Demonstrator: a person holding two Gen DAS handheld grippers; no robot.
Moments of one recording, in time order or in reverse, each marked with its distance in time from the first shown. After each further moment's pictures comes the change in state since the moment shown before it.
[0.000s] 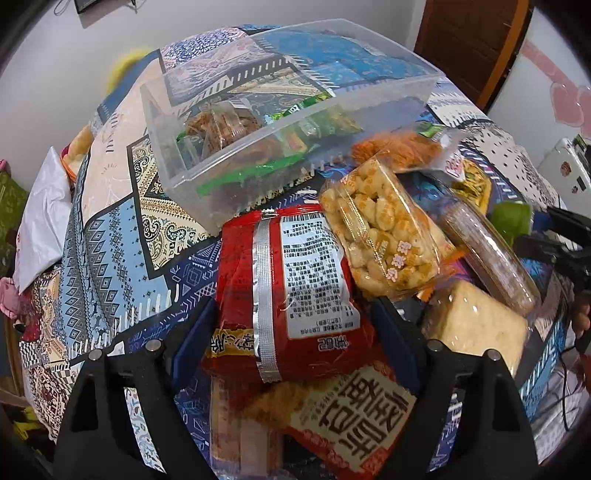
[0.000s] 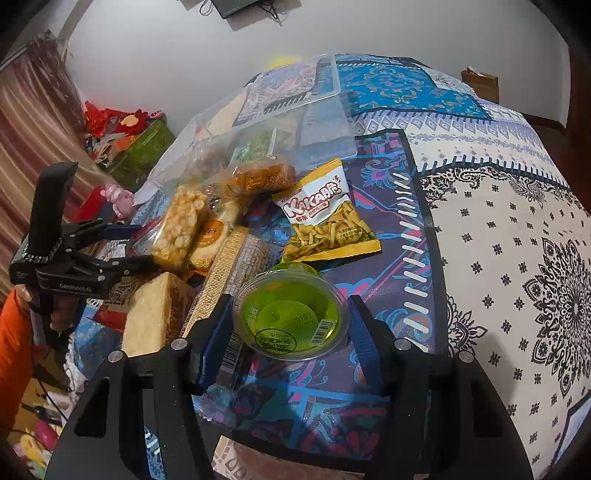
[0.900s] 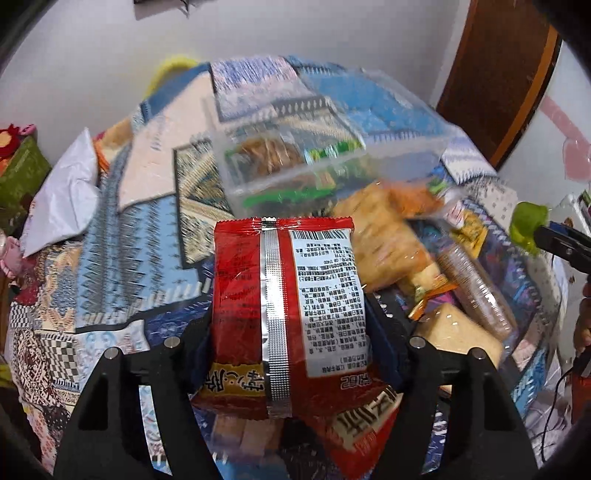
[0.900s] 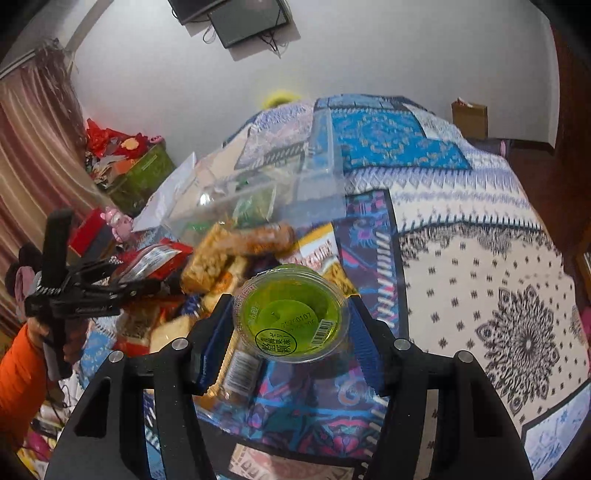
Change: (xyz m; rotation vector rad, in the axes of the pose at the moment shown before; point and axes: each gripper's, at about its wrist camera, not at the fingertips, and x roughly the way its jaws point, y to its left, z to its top) left arm -0.049 0.017 -0.020 -0.165 -0.161 0.026; right arm -0.043 0.010 0.031 -0.026 -0.130 -0.035
